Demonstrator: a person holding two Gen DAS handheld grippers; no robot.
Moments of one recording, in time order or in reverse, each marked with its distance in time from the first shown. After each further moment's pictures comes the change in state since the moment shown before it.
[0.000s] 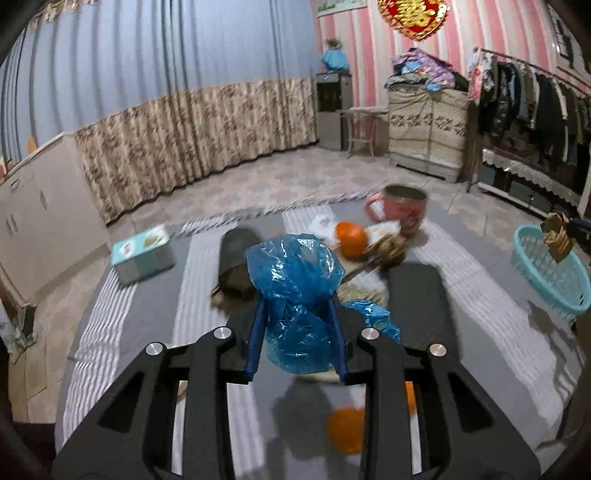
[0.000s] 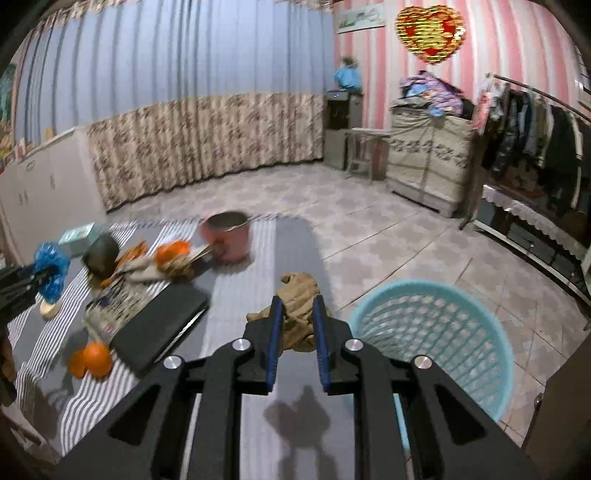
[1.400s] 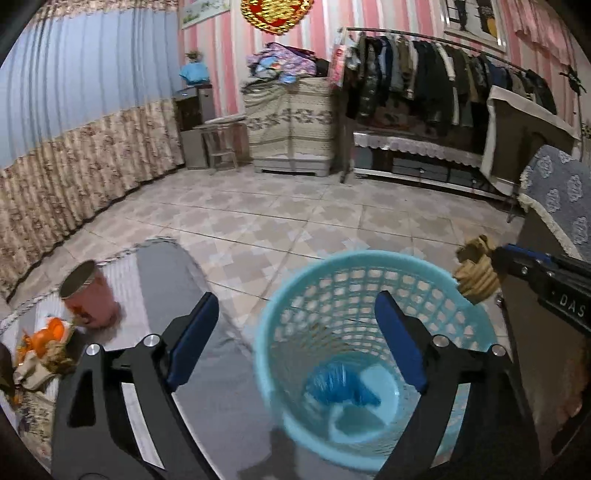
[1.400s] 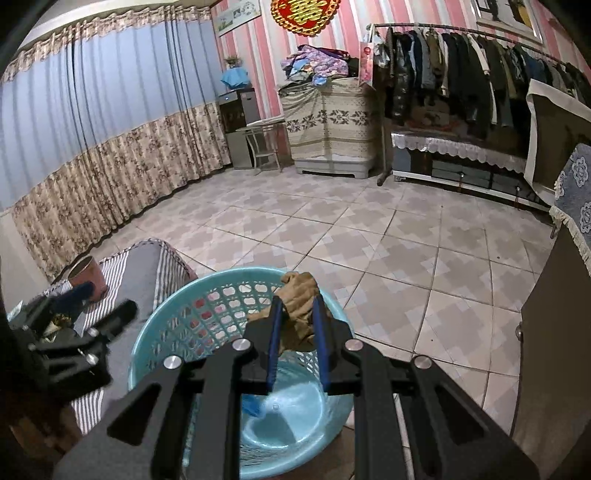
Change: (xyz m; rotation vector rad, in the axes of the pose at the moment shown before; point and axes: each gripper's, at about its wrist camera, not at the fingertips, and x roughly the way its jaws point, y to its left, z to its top) left arm 0.055 -0.355 0.054 0.220 -0.040 -0.375; right arm 0.020 -0.214 -0.042 0.313 0.017 -0.205
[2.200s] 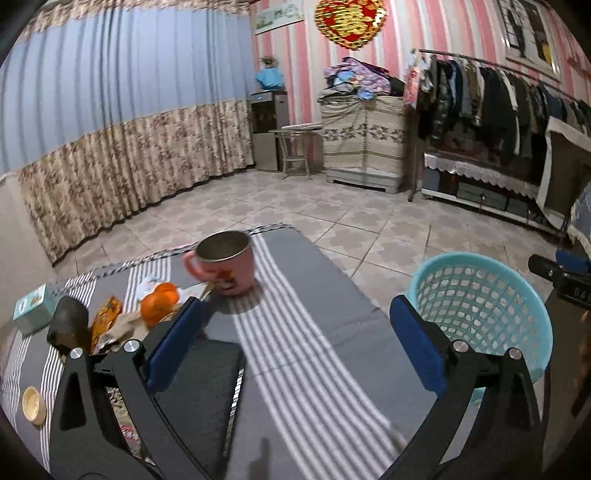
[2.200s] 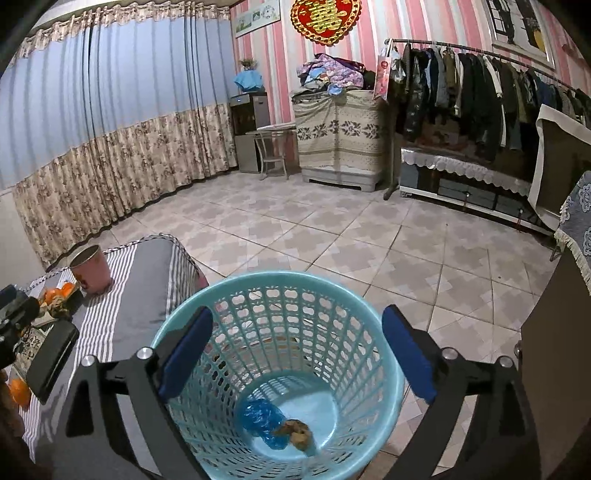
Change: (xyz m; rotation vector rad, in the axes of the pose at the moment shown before) left arm -0.071 0.124 -0.033 -0.136 -0.035 0.210; right arm 0.000 0.051 -0.003 -0.062 -0.039 -0.013
